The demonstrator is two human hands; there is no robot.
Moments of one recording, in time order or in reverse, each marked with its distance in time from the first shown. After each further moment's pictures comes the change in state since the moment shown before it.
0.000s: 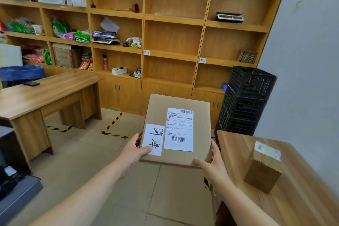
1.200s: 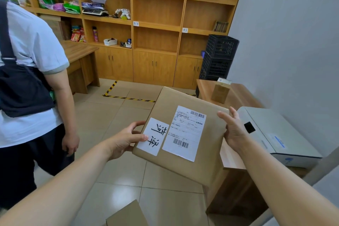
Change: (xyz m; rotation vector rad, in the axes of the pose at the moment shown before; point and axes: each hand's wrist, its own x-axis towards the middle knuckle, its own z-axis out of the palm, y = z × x) left_hand -0.568 -0.032 -0.119 -0.015 -0.429 -0.218; right_hand -0.551 -0.075 -0.017 0.346 0.213 0.182
